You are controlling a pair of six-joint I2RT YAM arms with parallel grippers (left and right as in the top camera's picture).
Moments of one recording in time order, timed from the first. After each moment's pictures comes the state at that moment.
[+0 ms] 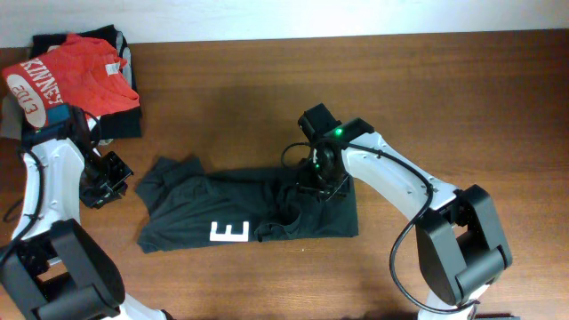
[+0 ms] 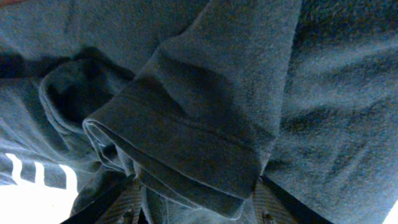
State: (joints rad) left arm 0.37 1.79 1.38 -1.14 -0.01 -0.38; right arm 0.51 1.89 1.37 -0.96 -0.23 0.62
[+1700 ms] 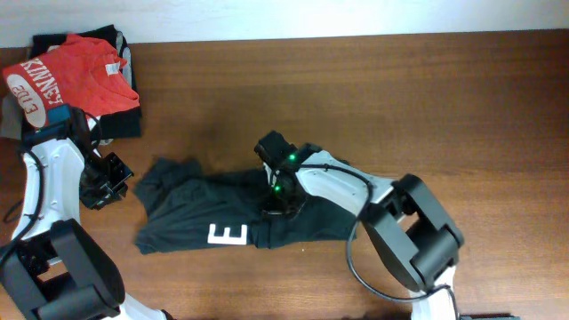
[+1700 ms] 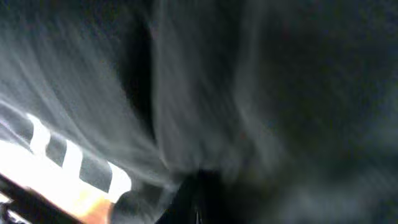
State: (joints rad) left arm 0.37 1.79 1.38 -1.16 -0.01 -0.38; right arm 0.69 2.06 1.38 -0.77 -0.42 0.57
